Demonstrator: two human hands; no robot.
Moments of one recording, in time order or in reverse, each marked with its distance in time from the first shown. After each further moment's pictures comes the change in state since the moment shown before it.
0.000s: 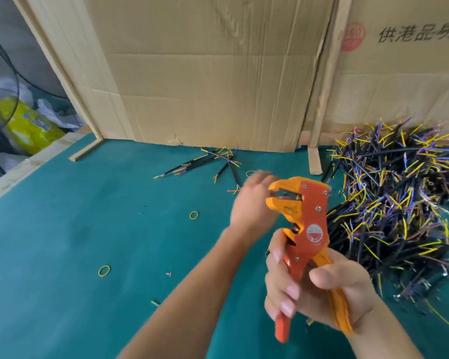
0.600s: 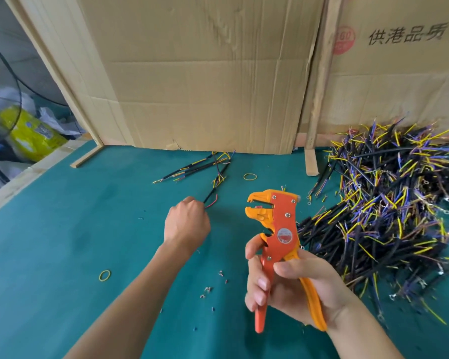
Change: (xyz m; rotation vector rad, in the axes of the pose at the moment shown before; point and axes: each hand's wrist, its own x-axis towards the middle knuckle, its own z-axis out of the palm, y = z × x) left_hand -0.020 -0.087 -0.050 0.514 0.105 -0.183; right_hand 0.005 0.014 -0.015 0.014 0.113 0.045
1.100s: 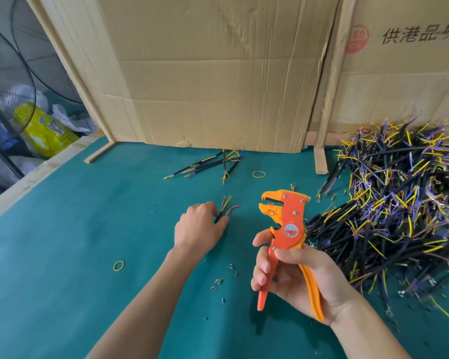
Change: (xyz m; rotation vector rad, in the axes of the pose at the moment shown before) left_hand -0.026 0.004 -0.009 -0.182 -0.069 -0.107; right_hand 0.002 0.008 0.002 -0.040 0.204 -0.029
